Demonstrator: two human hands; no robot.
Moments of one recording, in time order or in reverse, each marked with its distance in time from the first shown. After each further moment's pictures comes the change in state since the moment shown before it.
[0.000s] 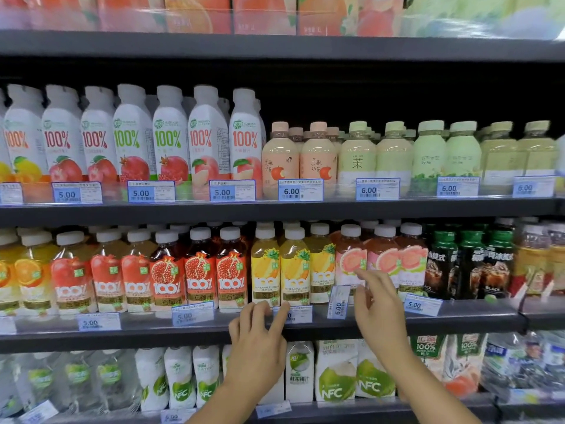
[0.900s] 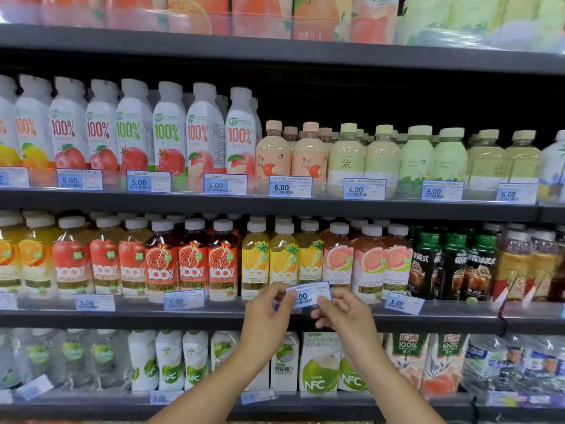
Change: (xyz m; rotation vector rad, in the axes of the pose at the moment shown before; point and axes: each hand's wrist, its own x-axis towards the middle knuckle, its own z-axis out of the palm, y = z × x) left_hand 0.039 0.052 -0.040 -0.961 -0.005 -0.389; right_hand -0.021 -0.023 -0.001 0.739 -0.238 0.538
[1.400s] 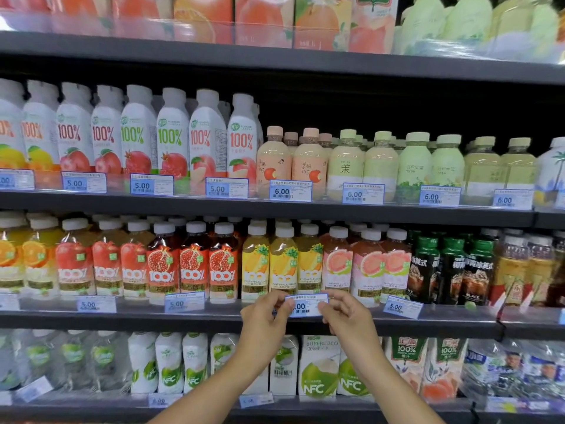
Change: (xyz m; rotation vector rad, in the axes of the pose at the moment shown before) left_hand 0.003 -0.025 0.002 0.148 0.009 0.022; right_hand 0.000 0.002 -0.005 -0.221 0.007 -0.076
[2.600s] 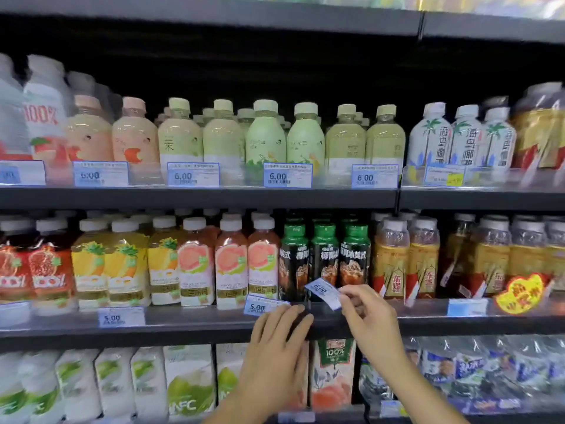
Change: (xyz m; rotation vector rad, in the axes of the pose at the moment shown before) left_hand -0.024 0.084 0.286 0.611 -0.011 0.622; right_hand 0.070 0.083 -0.306 -0.491 0.167 -0.447
